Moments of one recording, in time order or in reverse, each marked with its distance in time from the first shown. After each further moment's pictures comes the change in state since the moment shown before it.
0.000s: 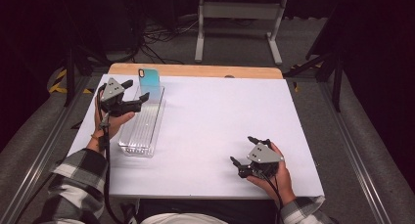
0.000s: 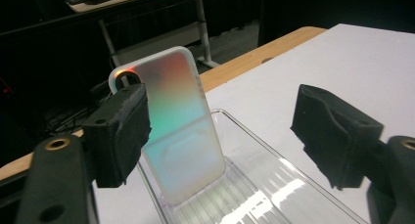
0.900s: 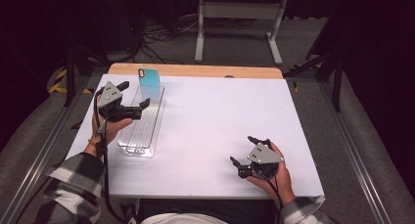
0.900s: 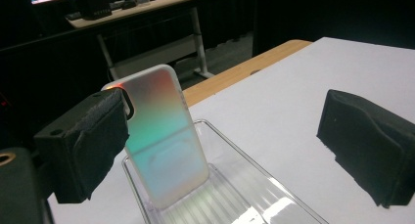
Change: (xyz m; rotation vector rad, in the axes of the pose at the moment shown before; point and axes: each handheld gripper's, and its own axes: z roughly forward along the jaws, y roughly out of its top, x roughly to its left) left arm -0.016 0.006 -0.019 -0.047 -0.017 0.003; right arm 0.001 0.001 -0.001 -0.008 -0.001 -0.011
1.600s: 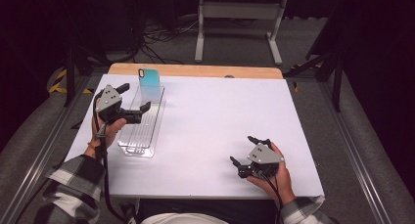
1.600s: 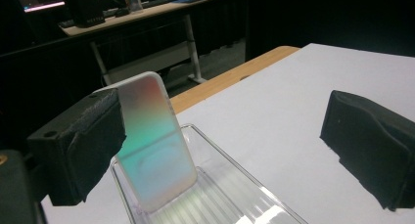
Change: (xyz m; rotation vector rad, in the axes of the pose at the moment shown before) left arm -0.009 0.001 -0.008 -0.023 -0.023 0.010; right arm 0.000 0.000 0.000 -0.008 -0.003 0.003
